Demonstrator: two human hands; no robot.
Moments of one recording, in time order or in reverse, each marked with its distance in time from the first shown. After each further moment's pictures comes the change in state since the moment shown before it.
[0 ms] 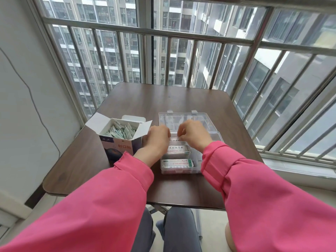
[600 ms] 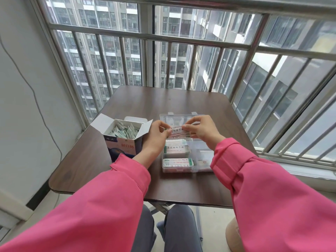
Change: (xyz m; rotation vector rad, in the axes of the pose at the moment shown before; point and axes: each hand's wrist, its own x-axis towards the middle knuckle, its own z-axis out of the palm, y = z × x) left_hand -0.008 -0.008 -0.002 -0.778 0.083 -0.097; right_hand -0.018 -0.002 -0.030 0.754 0.064 0.228
